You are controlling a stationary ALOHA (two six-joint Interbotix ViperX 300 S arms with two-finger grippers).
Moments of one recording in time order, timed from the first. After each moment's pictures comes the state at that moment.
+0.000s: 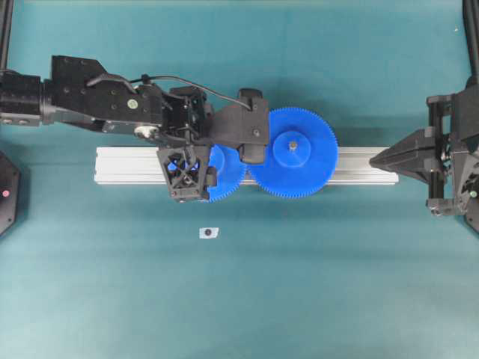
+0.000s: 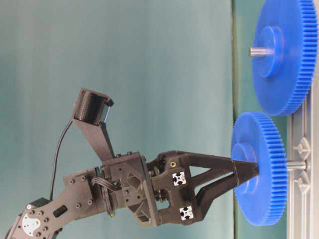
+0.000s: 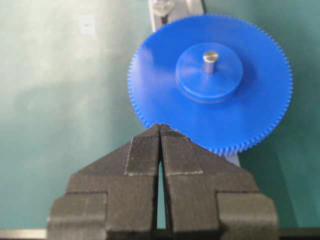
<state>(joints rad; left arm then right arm) 0.09 0.09 0.28 0.03 0.83 0.06 -0.07 -0.83 1.20 0.03 0.15 0.09</state>
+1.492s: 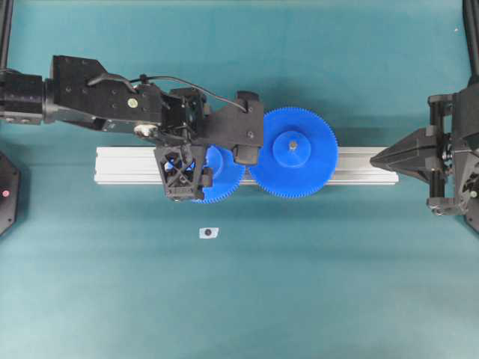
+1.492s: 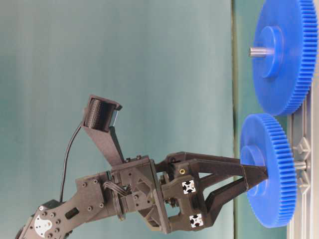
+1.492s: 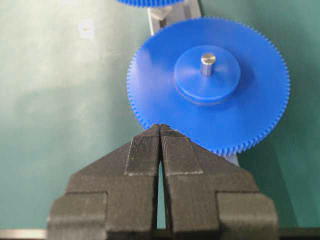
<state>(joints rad) 0.11 0.10 0.31 0.03 0.84 0.11 -0.07 -0.83 1.20 0.03 0.15 0.11</state>
